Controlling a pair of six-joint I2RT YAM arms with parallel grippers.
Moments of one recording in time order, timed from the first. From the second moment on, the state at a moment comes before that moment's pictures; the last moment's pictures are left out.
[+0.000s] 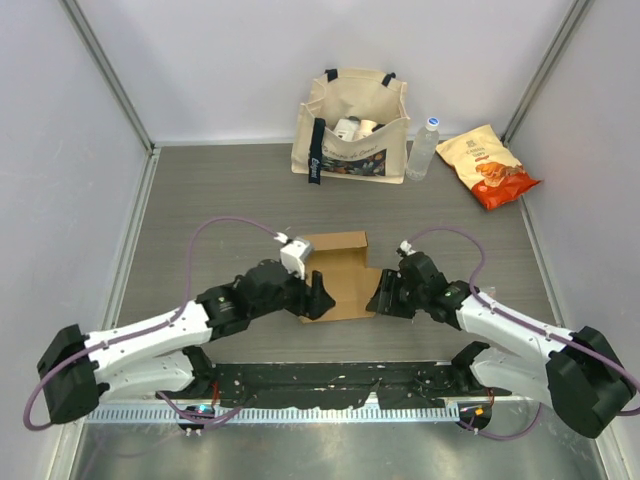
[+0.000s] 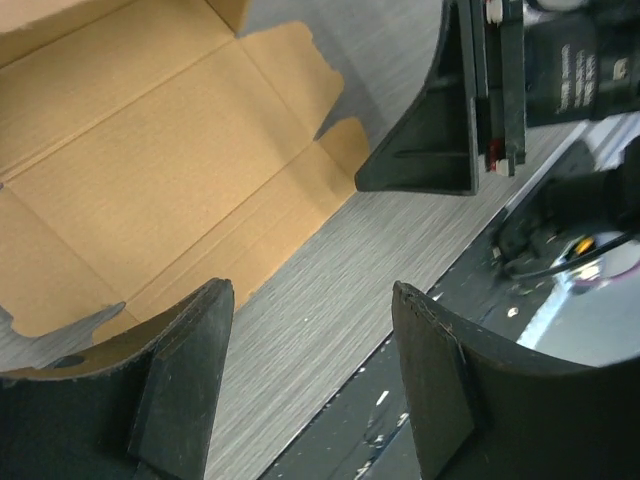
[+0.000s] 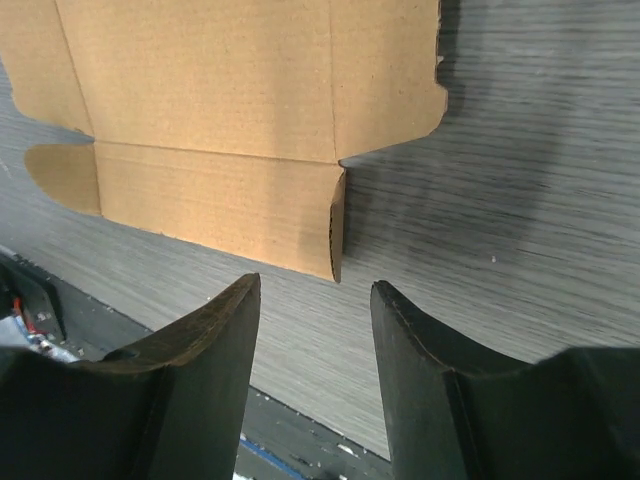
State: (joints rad) left arm -0.96 0.97 0.57 -0.06 0.01 -0.59; right arm 0.59 1.05 0.43 -0.27 -0.20 0.77
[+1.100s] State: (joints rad) left arm -1.42 1.72 1.03 -0.26 -0.59 0.09; right arm 0.45 1.01 0.52 -0.28 -0.30 0.76
